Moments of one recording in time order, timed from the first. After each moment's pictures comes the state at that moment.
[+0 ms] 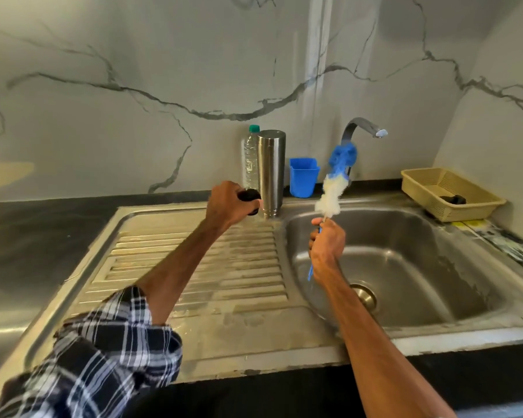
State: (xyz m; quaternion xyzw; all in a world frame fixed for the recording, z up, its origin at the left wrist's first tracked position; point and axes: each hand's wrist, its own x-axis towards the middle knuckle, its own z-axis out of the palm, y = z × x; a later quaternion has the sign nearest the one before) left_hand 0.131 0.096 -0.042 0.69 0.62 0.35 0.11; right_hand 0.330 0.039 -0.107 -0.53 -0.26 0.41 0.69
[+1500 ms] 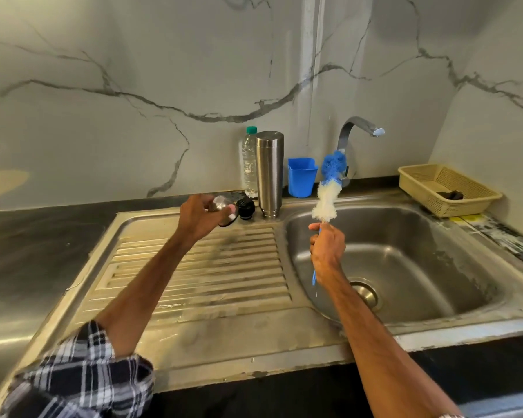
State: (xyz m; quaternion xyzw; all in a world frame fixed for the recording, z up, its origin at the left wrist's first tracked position) left_hand 0.069 0.093 -0.069 0.65 0.63 0.39 0.16; right_hand 0.330 0.040 -0.116 -0.57 -0.29 0.39 0.66
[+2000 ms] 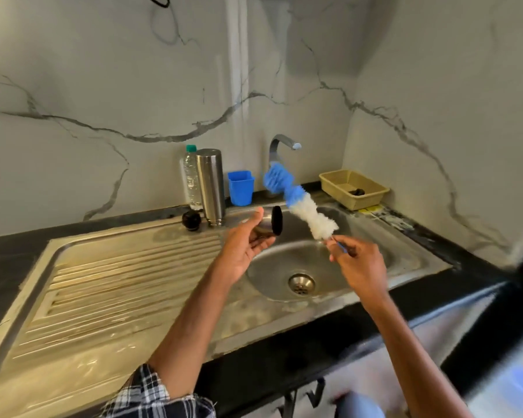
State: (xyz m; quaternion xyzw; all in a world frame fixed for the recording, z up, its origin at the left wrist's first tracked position) left_hand 0.237 -0.010 -0.055 0.41 0.32 0.48 0.71; right_hand 0.446 -0.133 -0.057 -0.69 -0.48 0.13 0.53
